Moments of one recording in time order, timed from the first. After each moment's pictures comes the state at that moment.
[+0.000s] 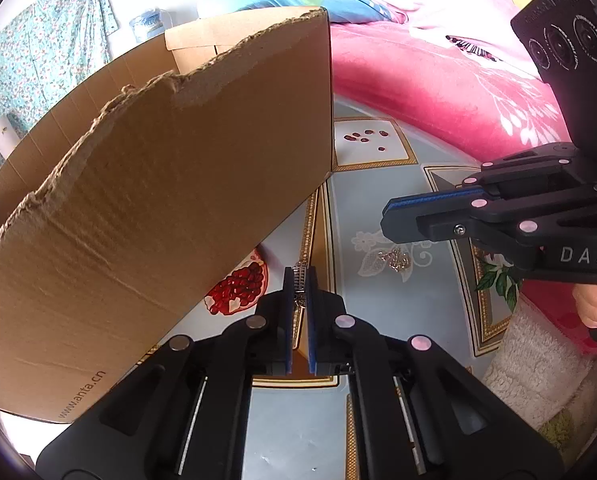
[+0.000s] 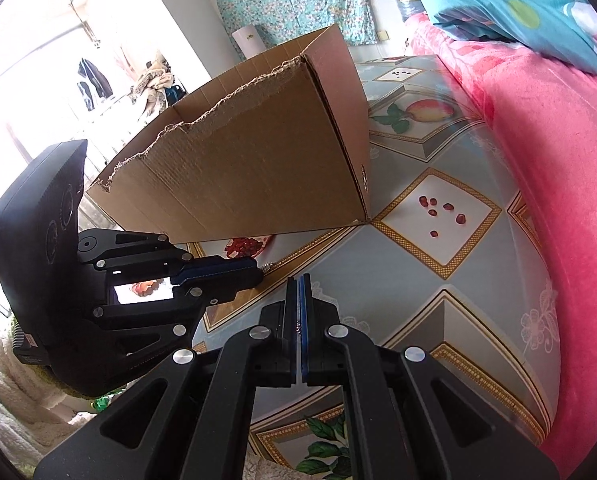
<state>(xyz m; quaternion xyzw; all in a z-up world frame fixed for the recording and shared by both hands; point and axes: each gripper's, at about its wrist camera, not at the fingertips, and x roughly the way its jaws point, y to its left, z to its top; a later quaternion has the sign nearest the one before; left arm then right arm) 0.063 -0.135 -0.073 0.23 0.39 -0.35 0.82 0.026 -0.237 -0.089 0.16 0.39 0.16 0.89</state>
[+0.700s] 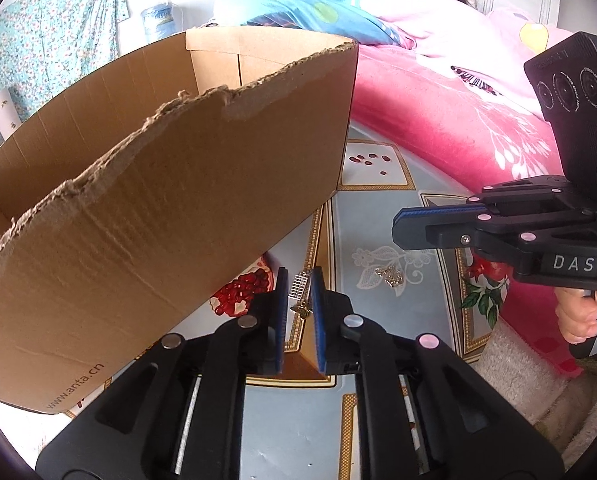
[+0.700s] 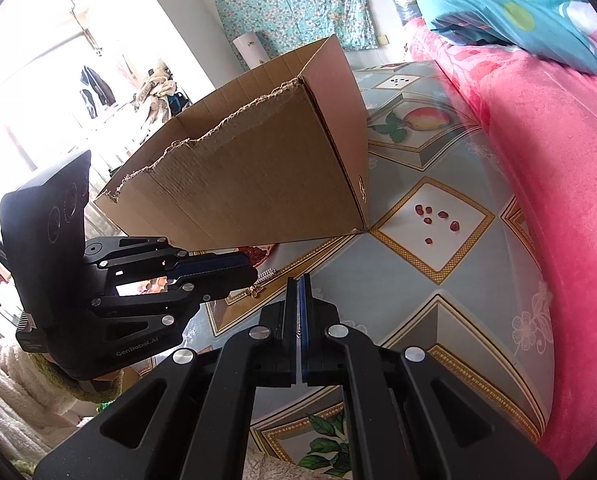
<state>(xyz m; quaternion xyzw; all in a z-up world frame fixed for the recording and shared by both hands) 0.068 -0.122 -0.062 0.18 0.39 -0.36 0.83 0.022 -0.242 -0.082 0.17 0.38 0.16 0.89</state>
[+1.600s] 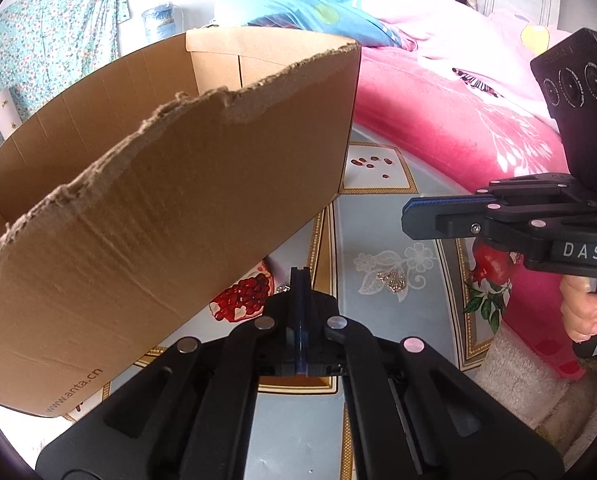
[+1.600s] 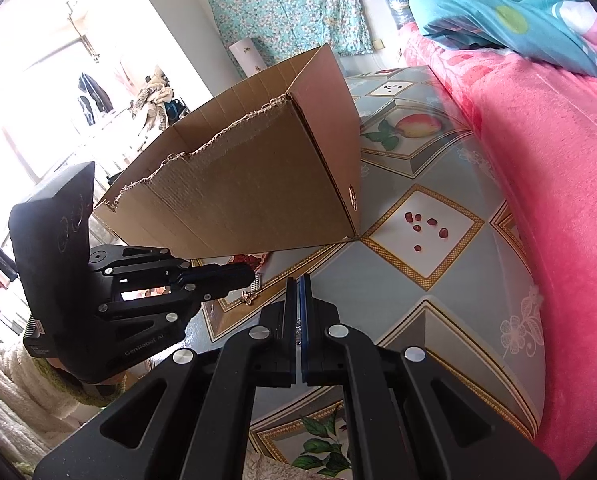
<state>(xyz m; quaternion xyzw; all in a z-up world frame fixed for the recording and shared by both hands) 0.069 -0.117 -0.062 0.17 0.38 -0.36 0.83 0.018 -0.247 -0.078 0.17 0.38 0.15 0.90</state>
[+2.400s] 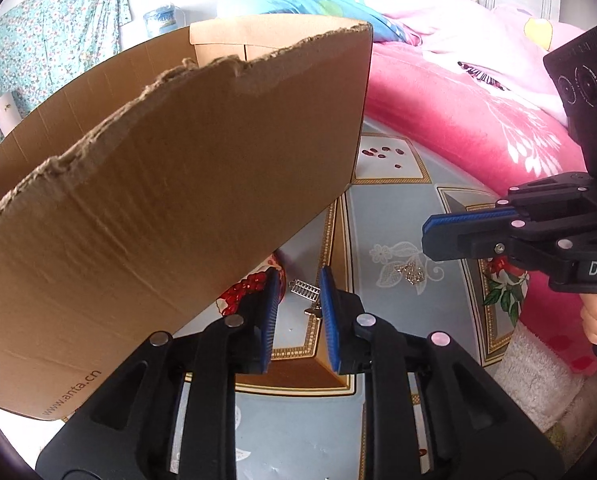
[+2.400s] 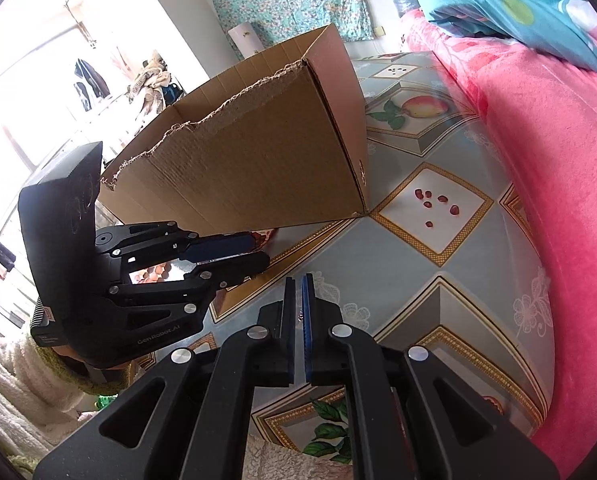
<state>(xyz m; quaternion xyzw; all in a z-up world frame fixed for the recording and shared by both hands) 0.075 -0.118 -0.072 0.18 0.38 -0.36 0.83 0.018 -0.238 -0.086 0.16 0.40 0.15 0.89</state>
